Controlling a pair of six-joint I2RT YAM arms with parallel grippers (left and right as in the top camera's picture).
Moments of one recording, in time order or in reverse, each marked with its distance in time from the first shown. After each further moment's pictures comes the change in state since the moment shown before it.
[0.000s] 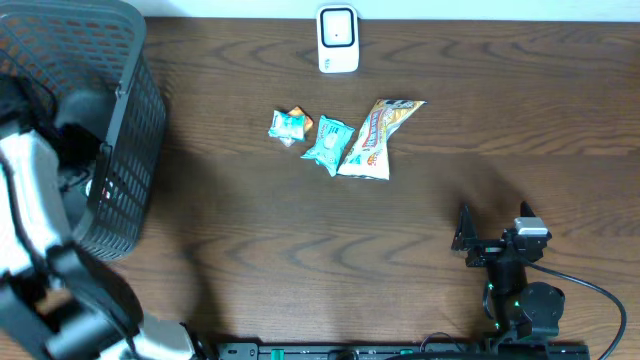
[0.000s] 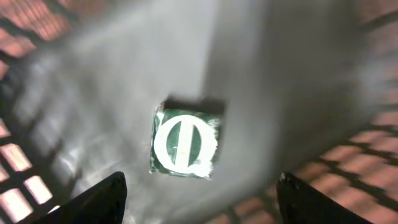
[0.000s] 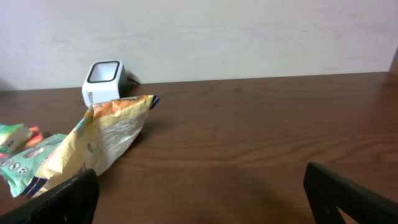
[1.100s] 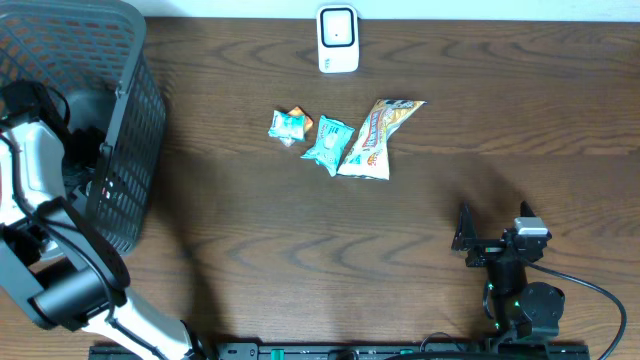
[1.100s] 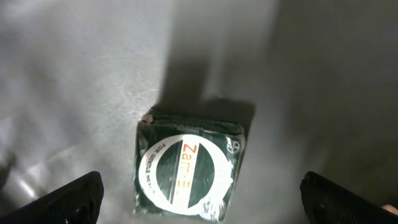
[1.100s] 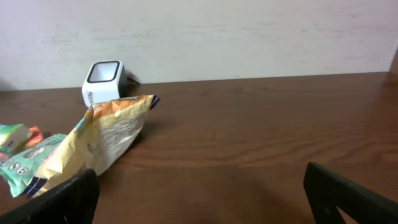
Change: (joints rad) left arm 0.000 0.202 0.019 0.016 -0.006 -0.011; right arm 0.000 0.000 0.000 0.000 0.000 0.000
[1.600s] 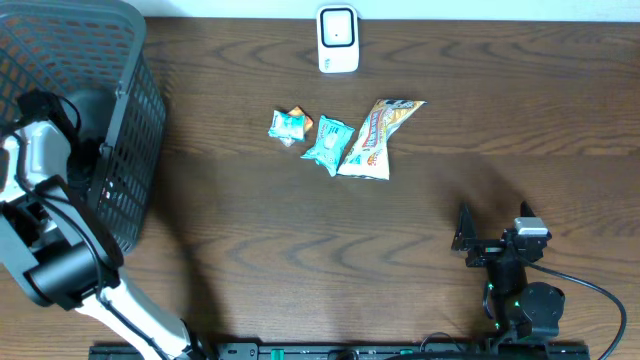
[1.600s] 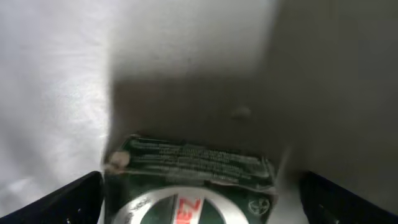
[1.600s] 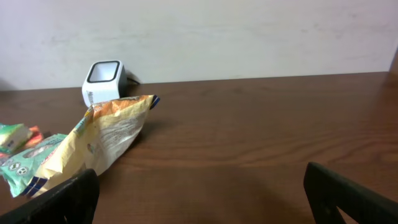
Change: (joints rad) left arm 0.006 0.116 -0.003 0.030 0.000 0.000; right arm 0.000 0.000 0.000 0.000 0.000 0.000
